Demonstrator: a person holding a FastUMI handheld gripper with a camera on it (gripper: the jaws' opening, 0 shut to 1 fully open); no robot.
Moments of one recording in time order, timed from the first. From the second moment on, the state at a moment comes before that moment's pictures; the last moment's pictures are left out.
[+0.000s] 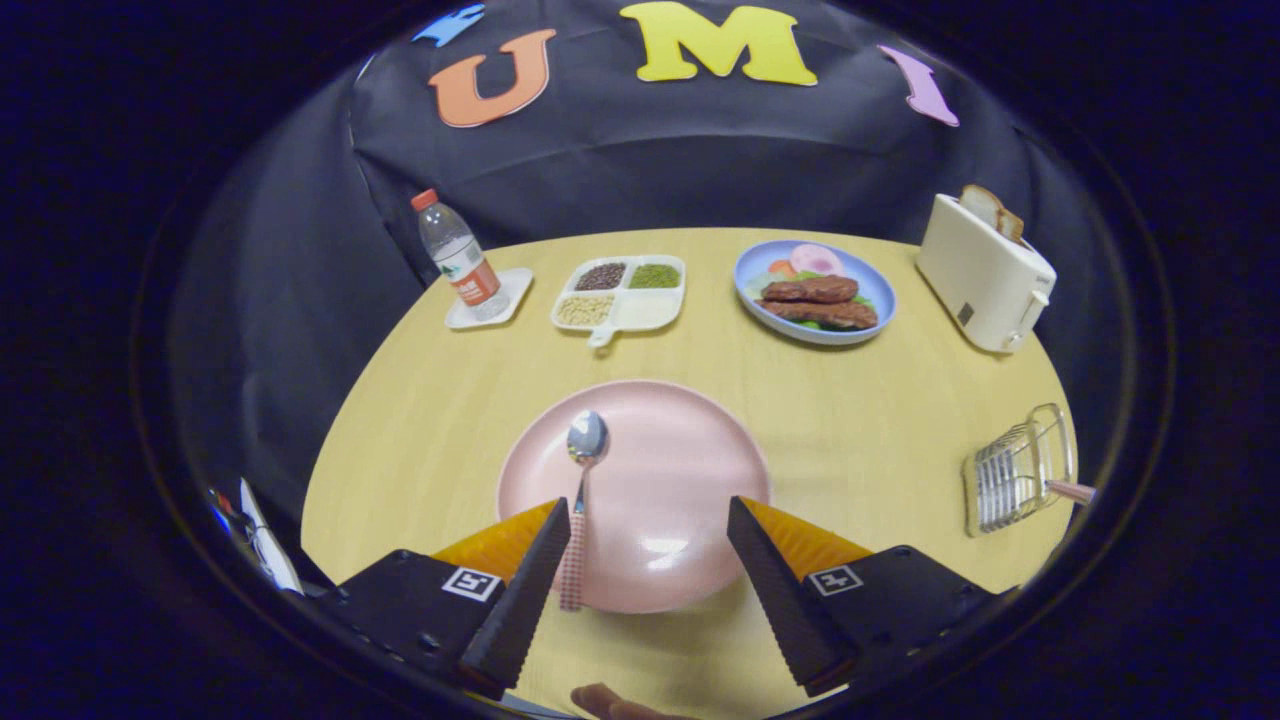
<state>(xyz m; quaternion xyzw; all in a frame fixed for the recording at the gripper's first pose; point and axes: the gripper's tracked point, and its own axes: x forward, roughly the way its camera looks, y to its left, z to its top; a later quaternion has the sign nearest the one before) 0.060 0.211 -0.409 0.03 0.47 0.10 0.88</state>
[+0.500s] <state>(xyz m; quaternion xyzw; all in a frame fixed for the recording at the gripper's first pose) 0.062 0.268 -0.466 0.05 0.50 0.09 0.86</state>
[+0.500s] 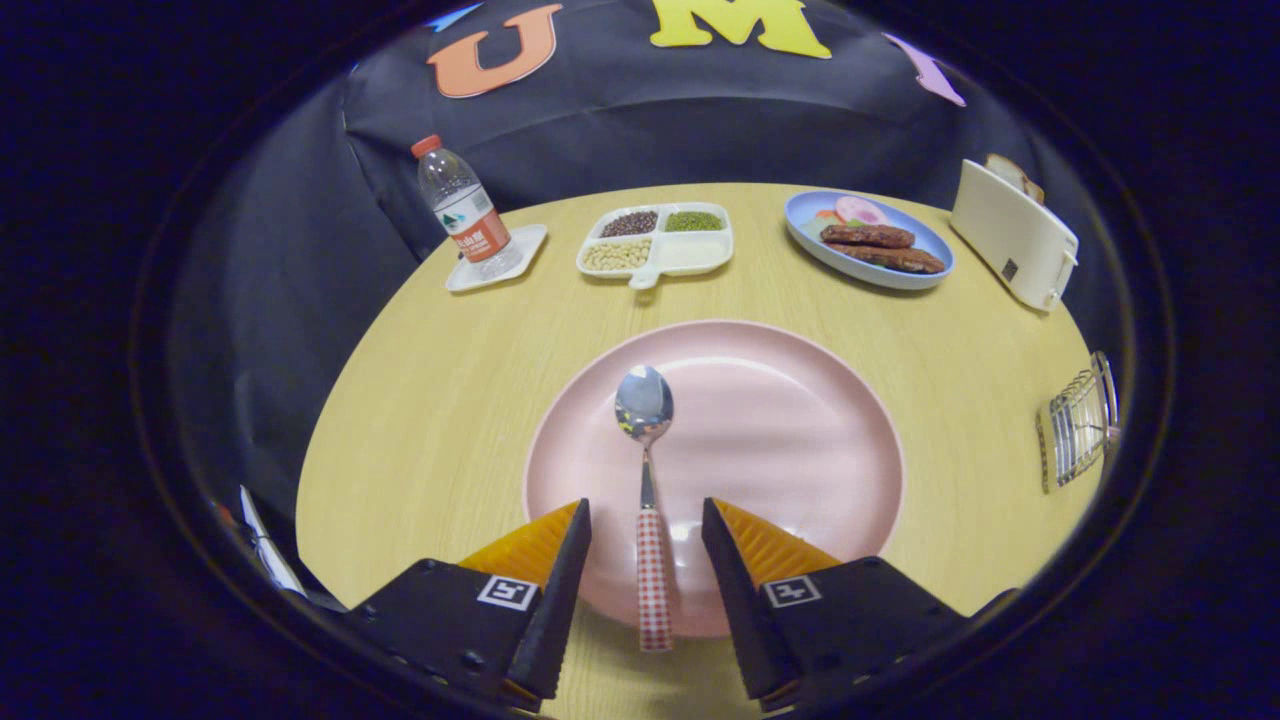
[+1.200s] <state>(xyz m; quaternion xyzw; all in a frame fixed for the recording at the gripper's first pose) 0.032 0.248 -0.432 0.04 0.50 0.12 0.86</state>
